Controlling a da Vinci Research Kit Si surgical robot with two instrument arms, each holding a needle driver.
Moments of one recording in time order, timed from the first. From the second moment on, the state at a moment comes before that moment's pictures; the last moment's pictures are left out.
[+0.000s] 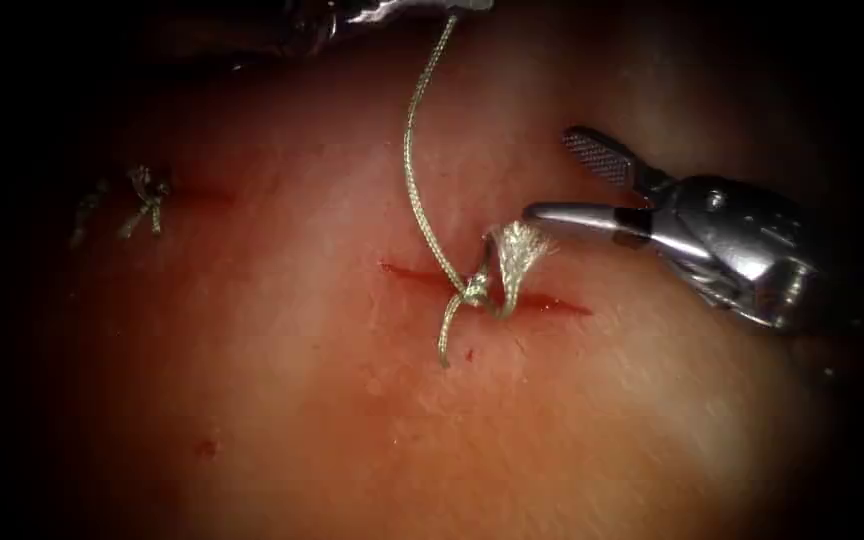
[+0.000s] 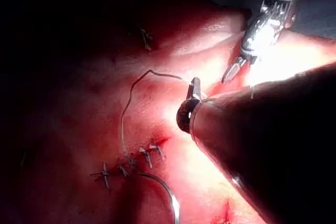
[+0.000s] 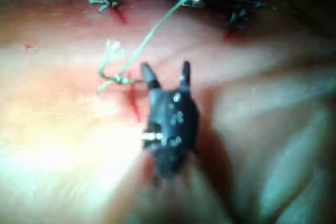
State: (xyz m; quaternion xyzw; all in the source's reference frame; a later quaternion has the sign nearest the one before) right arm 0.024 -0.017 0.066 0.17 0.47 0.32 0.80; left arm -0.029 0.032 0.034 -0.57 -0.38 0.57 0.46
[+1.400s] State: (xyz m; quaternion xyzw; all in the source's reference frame) right arm 0.033 -0.021 0.064 0.21 0.48 0.23 0.82; left arm -0.032 0.031 0.027 -0.60 -0.35 0.59 0.42
